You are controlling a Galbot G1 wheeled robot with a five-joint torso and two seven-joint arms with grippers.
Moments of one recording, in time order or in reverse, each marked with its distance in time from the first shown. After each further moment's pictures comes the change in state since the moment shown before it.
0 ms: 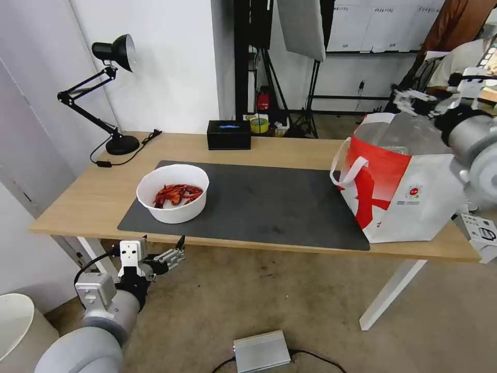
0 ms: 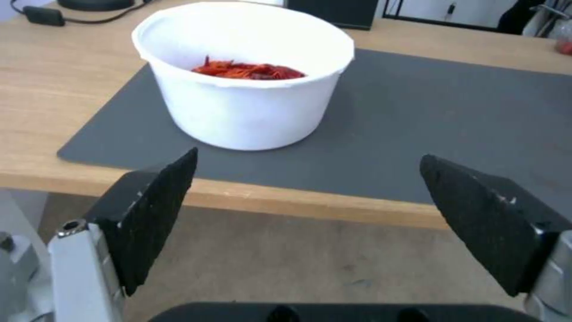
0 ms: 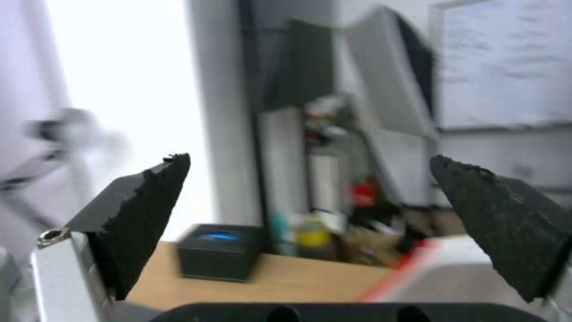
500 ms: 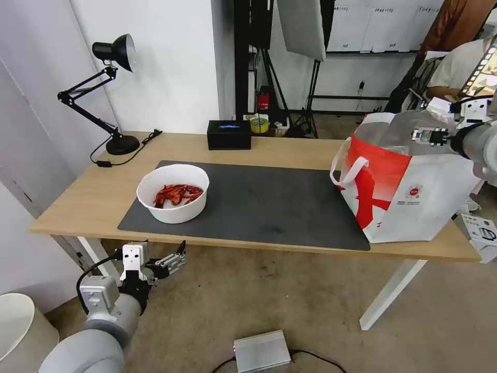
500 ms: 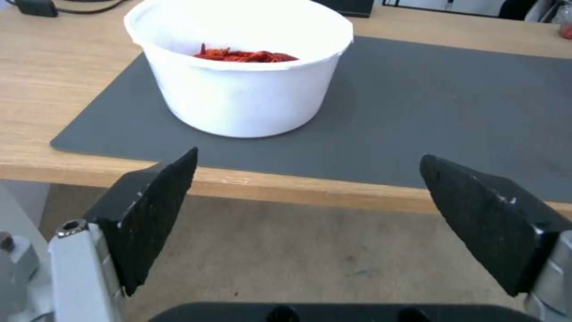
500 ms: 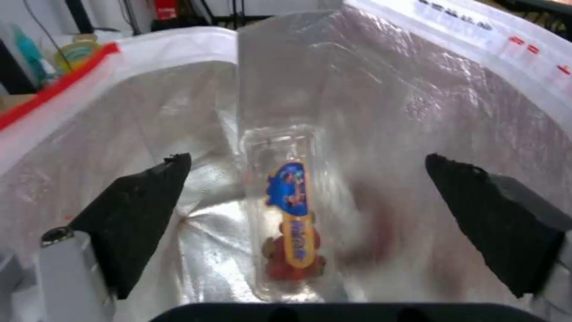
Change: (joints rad) left arm 0.005 0.008 0.016 0.011 0.013 0.001 0.005; right arm 0.320 -0.022 -0.130 -0.137 0.382 -0.652 0.635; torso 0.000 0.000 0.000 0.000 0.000
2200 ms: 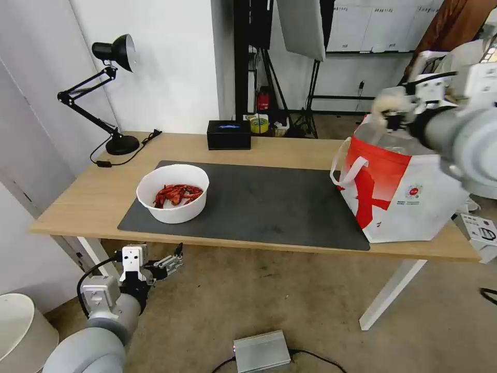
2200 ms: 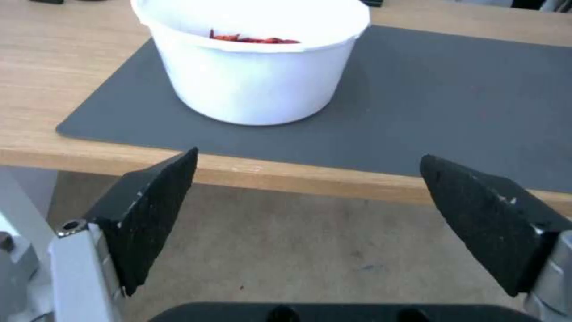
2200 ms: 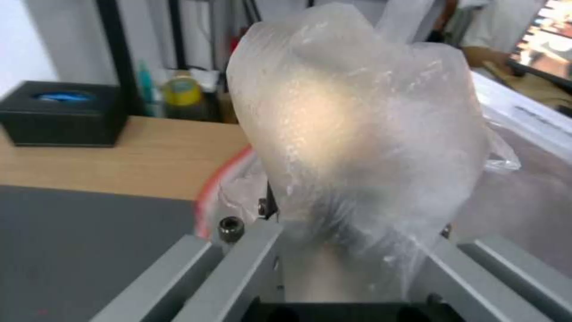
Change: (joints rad) left arm -0.005 -0.008 0.005 0.028 0.005 -0.001 0.001; right arm 0.139 0.014 -0.091 0.184 0.016 -0.006 0.037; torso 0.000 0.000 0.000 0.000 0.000
